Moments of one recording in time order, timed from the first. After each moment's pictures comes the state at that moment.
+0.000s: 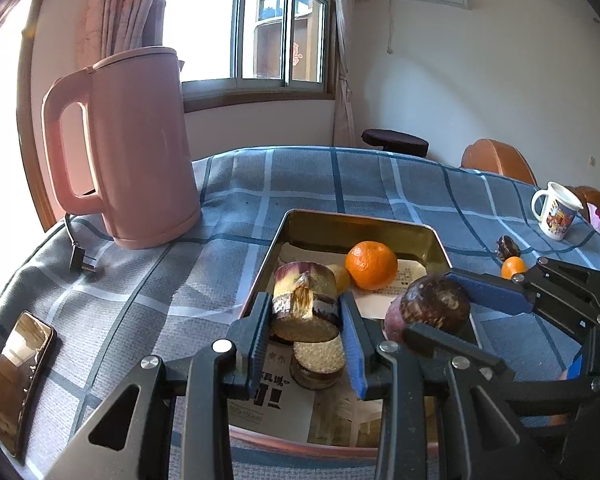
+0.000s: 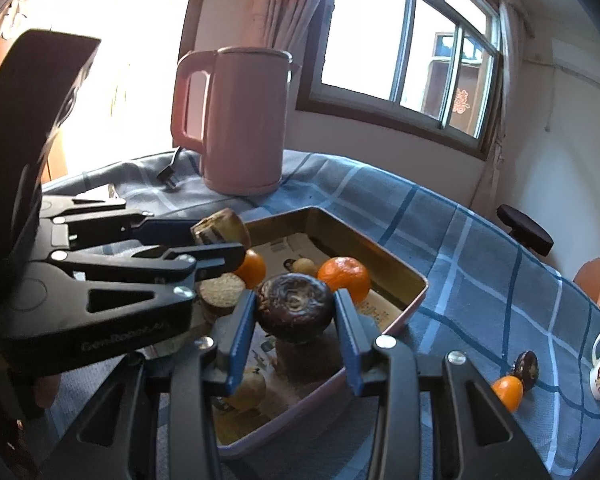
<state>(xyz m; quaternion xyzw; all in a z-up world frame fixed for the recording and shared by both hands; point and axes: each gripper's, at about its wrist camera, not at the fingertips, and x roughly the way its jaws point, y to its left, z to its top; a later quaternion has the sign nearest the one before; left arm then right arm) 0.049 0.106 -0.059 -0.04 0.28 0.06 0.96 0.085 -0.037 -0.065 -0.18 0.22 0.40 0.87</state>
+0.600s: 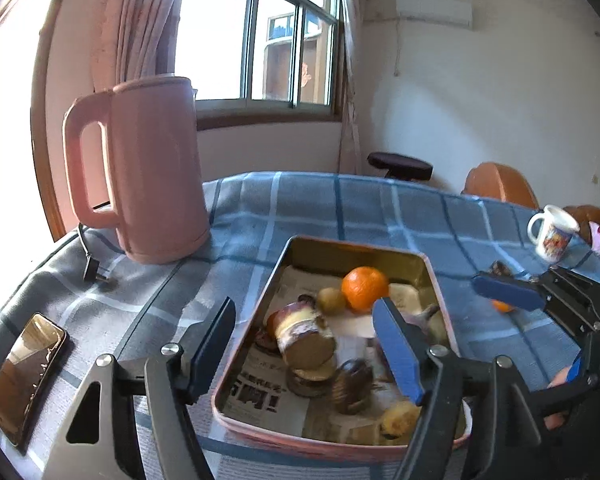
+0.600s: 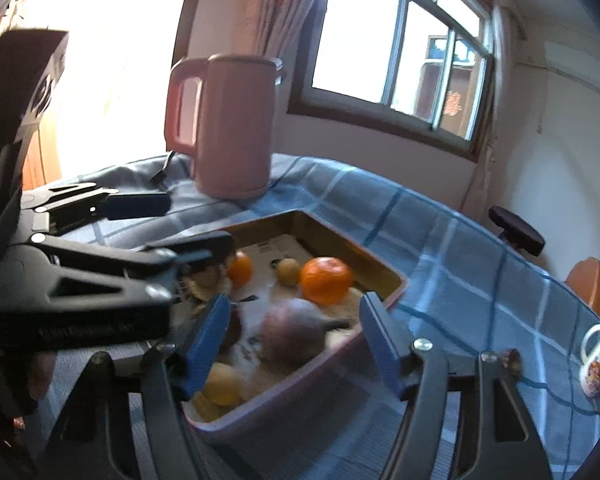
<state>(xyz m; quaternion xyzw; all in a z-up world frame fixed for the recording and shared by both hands) 0.031 0.101 -0.041 -0.05 0.24 0.07 0.97 0.080 -0.060 -0.055 -0.18 0.20 0.38 0.89</state>
